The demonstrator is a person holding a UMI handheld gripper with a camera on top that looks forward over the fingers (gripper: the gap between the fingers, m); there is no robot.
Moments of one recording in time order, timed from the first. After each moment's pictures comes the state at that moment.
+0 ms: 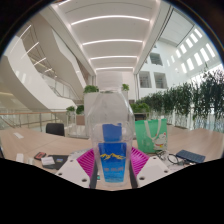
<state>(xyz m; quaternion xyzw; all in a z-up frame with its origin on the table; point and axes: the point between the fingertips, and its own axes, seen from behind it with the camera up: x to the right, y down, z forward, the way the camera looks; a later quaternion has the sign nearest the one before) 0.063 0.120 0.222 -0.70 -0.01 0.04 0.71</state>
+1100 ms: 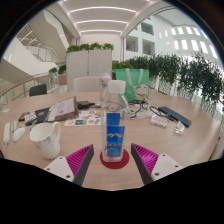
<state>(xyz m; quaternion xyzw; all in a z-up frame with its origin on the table) 0.087 0.042 0.050 -0.85 0.05 -0.05 0.53</state>
